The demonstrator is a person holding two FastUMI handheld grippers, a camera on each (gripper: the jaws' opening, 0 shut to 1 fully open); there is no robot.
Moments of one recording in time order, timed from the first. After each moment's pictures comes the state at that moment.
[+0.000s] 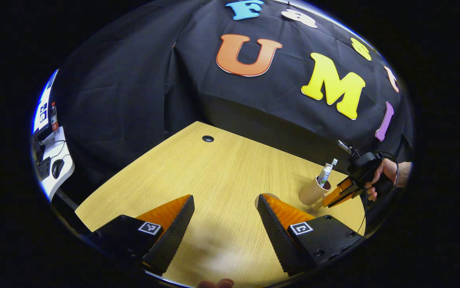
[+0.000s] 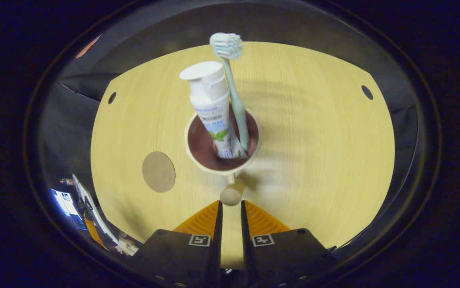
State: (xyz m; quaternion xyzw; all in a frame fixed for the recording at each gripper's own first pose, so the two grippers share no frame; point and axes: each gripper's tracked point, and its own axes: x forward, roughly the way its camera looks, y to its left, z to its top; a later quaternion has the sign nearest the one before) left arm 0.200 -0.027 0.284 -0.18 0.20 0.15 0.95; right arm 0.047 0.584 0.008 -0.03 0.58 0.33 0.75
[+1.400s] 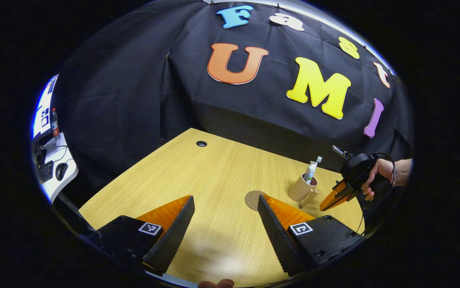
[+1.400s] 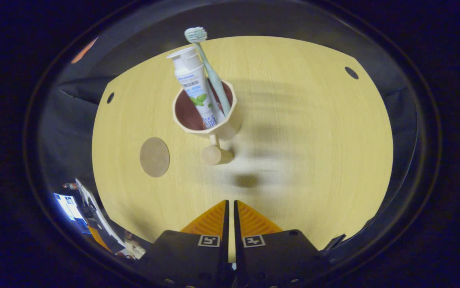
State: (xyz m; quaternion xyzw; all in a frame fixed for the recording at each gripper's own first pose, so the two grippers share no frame) left arm 0.170 -0.054 0.304 -0.16 0.17 0.13 0.96; right arm 0.028 0.555 -0.001 0.01 0.60 0.29 0.74
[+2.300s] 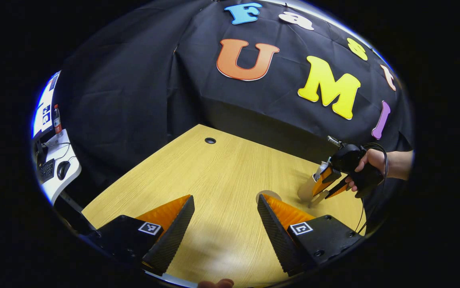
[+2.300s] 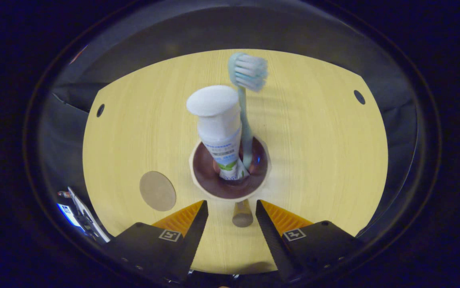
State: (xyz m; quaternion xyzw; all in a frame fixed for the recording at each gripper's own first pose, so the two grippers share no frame) left arm 0.169 -0.018 0.287 -0.17 0.19 0.15 0.95; right arm 0.080 0.620 0.018 -0.03 0.56 0.27 0.78
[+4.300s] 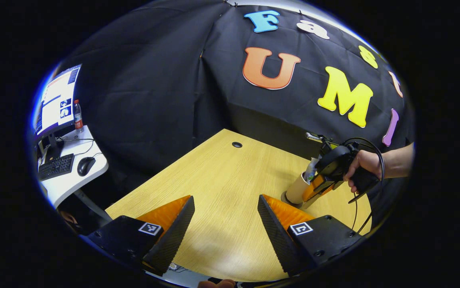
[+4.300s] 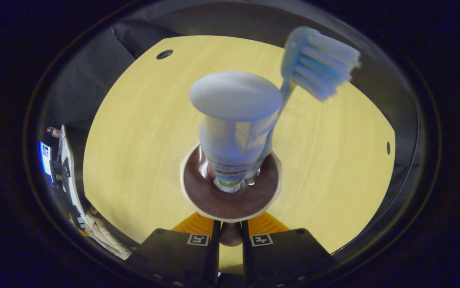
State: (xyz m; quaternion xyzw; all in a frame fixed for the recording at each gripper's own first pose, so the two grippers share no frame) left arm 0.104 0.033 0.285 -0.17 0.18 0.21 0.95; right arm -0.033 0.699 0.034 -0.19 0.50 0.38 0.76
